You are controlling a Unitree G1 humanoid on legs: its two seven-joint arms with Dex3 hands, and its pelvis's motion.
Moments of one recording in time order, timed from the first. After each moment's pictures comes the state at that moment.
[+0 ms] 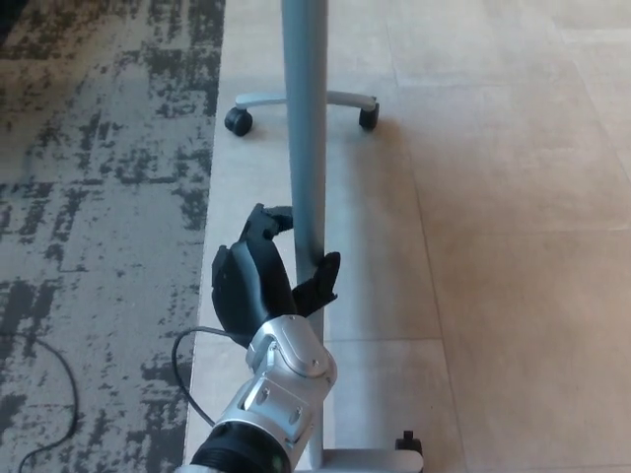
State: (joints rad) left_arm -0.49 -0.18 -0.18 0.89 0.29 0.06 0.87; right_arm 0.36 -0.25 -0.36 0.60 0.15 -0.31 0.17
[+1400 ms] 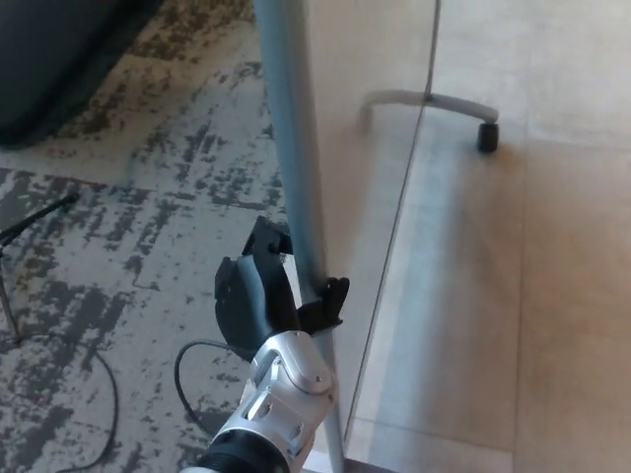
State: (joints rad) left_arm -0.50 -0.18 -0.22 0.99 0.29 0.00 0.91; right_arm 0.33 -0.27 -0.36 0.65 0.16 -0.31 0.17
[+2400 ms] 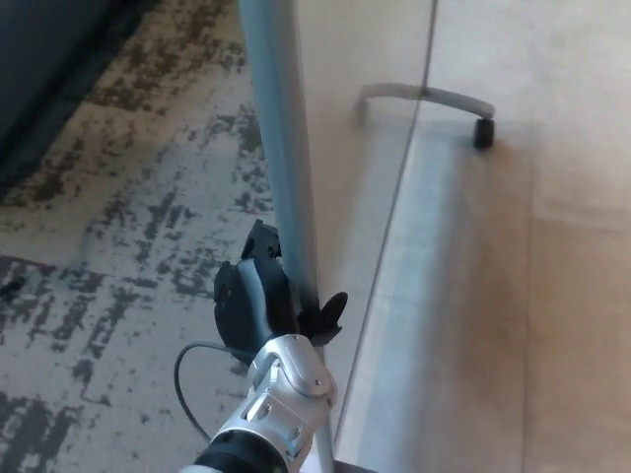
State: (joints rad) left_arm -0.51 -0.17 -0.23 1.03 0.28 0.00 0.91; right_arm 0.30 -0.29 -0.29 0.82 0.05 -0.42 0.06
